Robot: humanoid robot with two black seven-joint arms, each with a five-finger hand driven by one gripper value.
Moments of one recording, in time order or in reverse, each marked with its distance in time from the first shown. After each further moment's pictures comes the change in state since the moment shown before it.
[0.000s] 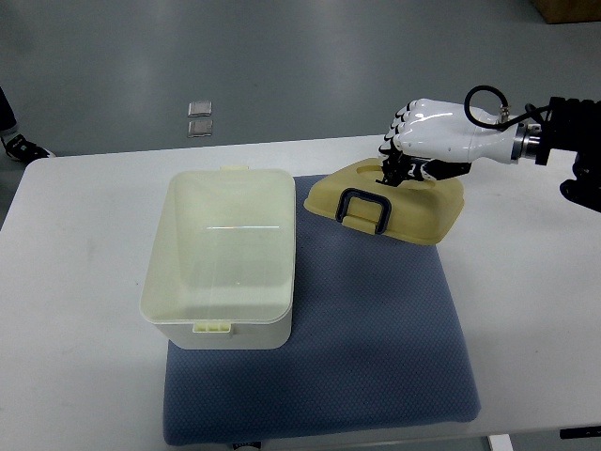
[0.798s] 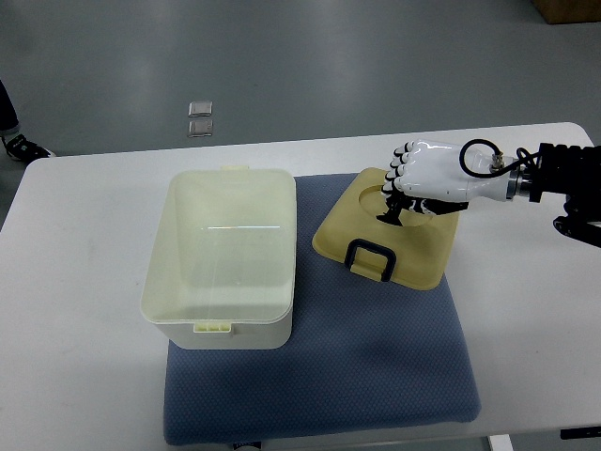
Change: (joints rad) left arm 0.000 0.000 0.000 0.000 0.000 0.000 0.000; right arm -0.066 0.069 -0.109 -0.092 -0.043 -0.174 0.000
